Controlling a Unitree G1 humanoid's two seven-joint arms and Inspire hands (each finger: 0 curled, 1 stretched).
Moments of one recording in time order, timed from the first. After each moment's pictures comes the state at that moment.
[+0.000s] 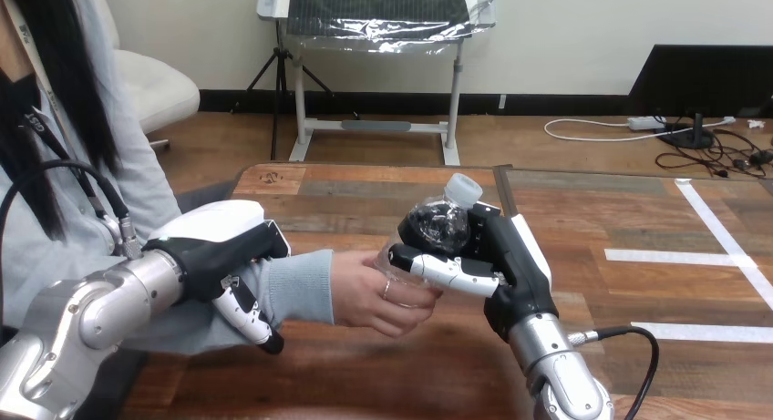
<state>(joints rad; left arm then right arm) -0.36 0.65 -0.22 0.34 0.60 -0.27 -0.46 -0.41 0.02 -0.05 0.99 0.00 -0.65 0.18</state>
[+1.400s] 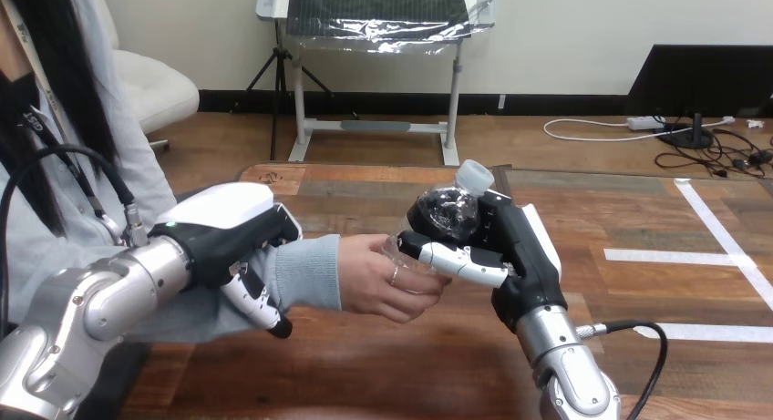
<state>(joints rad) -0.37 0.65 -0.22 0.28 0.61 -0.26 -0.44 -0.41 0.00 -0.05 0.96 0.01 -0.65 0.16</state>
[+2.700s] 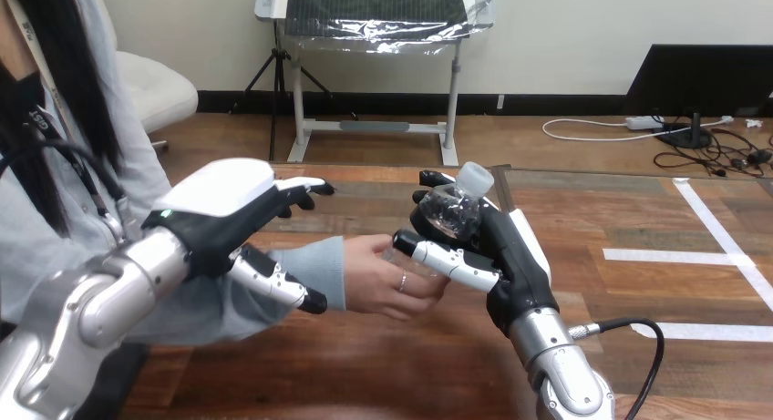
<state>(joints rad) -0.33 0.66 -0.20 0.19 0.60 -0.25 -0.35 -0.41 -0.01 -0.03 0.96 -0.05 -0.61 0.12</state>
